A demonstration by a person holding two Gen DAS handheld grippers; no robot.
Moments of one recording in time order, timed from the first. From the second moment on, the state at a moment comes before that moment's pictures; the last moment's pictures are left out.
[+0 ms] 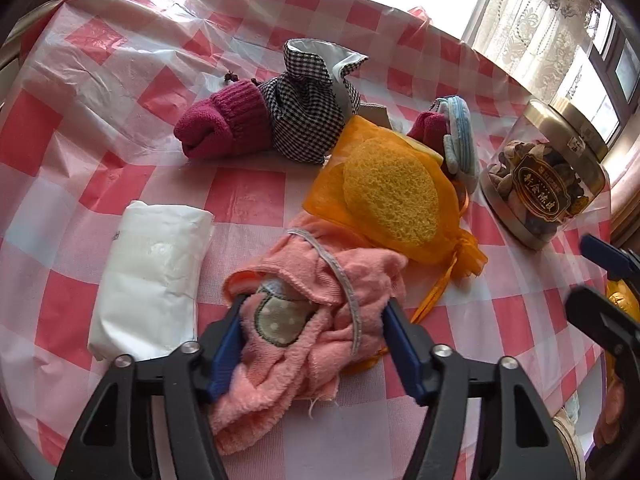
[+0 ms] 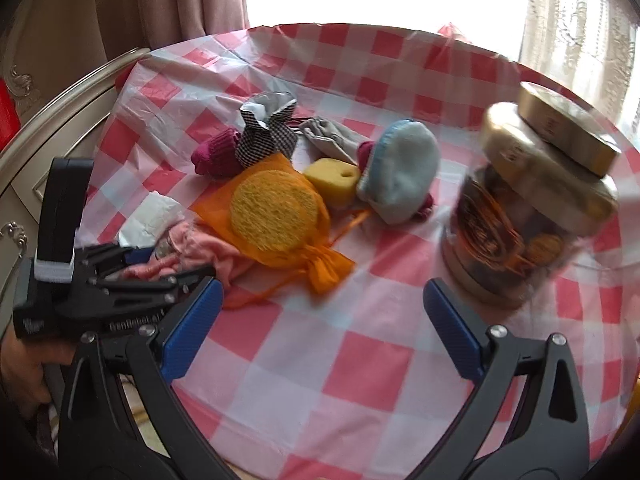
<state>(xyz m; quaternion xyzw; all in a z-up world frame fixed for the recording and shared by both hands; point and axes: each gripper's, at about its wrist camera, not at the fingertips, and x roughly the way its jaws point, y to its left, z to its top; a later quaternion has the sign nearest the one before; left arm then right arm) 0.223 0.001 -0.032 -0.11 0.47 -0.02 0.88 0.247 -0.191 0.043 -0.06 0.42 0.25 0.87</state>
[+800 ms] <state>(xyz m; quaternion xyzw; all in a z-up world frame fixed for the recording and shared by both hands) 0.222 0.002 -0.029 -0.11 0.45 -0.03 0.88 0.328 -0.115 -0.017 0.01 0.49 0.23 0.84</state>
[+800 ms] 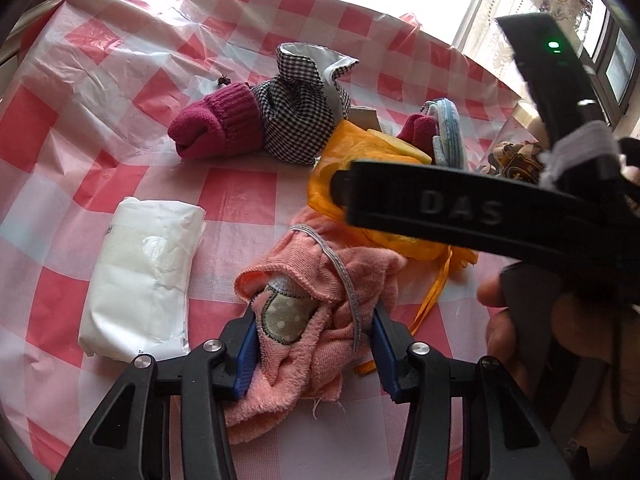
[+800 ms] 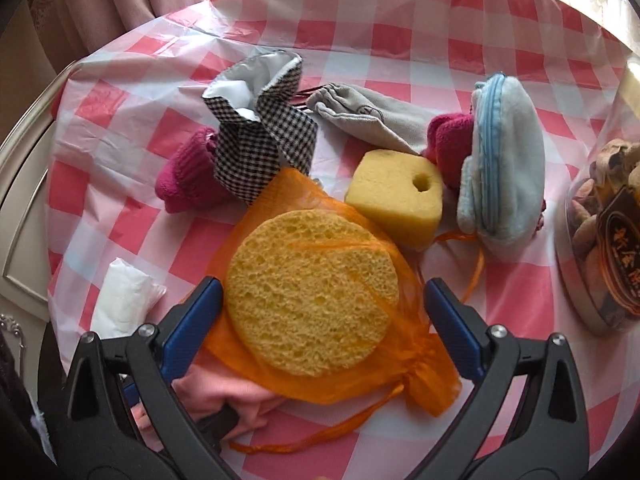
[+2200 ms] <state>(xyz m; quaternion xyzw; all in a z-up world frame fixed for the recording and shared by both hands) 0.165 -0.013 0.028 -0.10 0.35 -0.01 0.93 0.197 -0.226 0.040 0.00 0.40 0.16 0.90</state>
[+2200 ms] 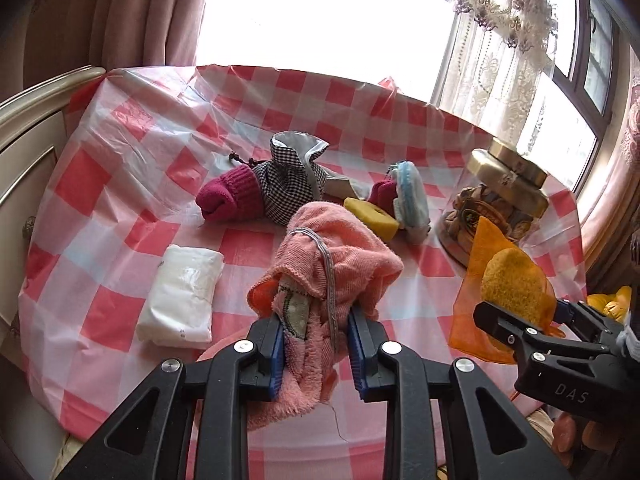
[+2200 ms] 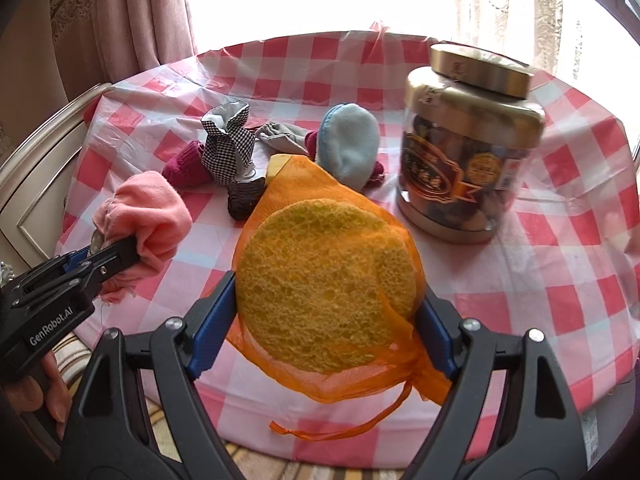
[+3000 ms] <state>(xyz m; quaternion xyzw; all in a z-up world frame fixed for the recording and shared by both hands) 0.122 -0.077 0.054 -0.12 0.35 -0.09 0.93 0.130 -0.322 0.068 0.01 0.39 0.12 0.91</state>
